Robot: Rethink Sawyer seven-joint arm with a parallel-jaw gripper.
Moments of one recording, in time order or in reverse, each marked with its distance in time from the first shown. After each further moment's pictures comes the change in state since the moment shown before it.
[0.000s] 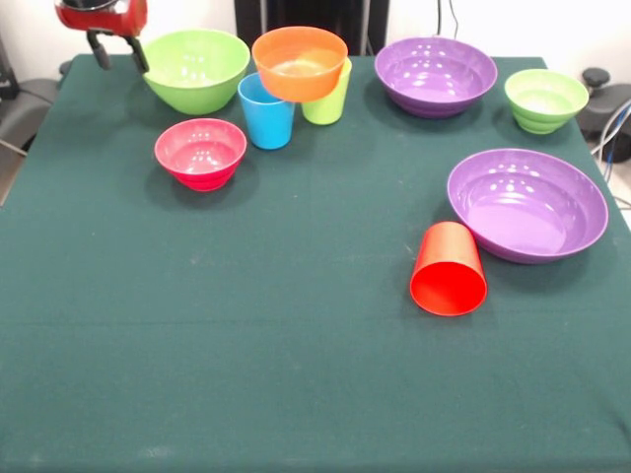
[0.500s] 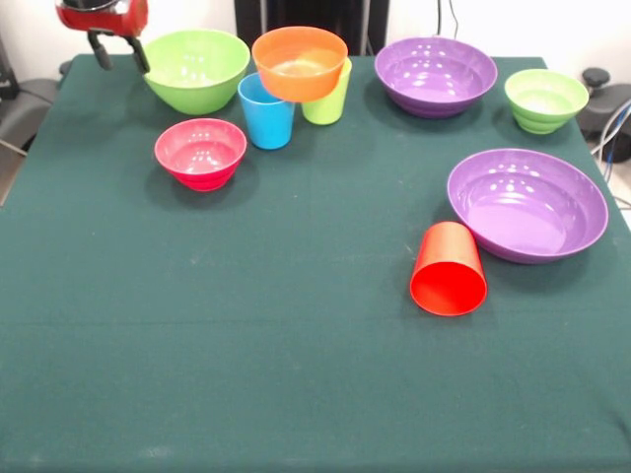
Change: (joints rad) arm 0.000 0.008 0.000 0.000 0.000 0.000 0.000
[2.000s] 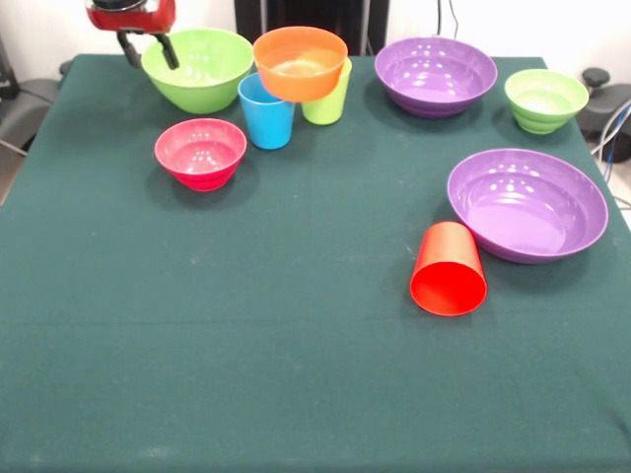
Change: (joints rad) arm 0.000 0.013 0.020 0.052 0.000 0.000 0.000
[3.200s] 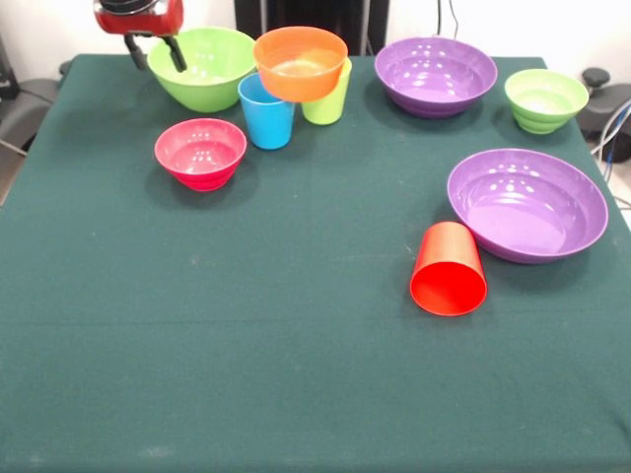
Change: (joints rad) arm 0.024 0.005 0.000 -0.001 -0.003 0.000 0.000
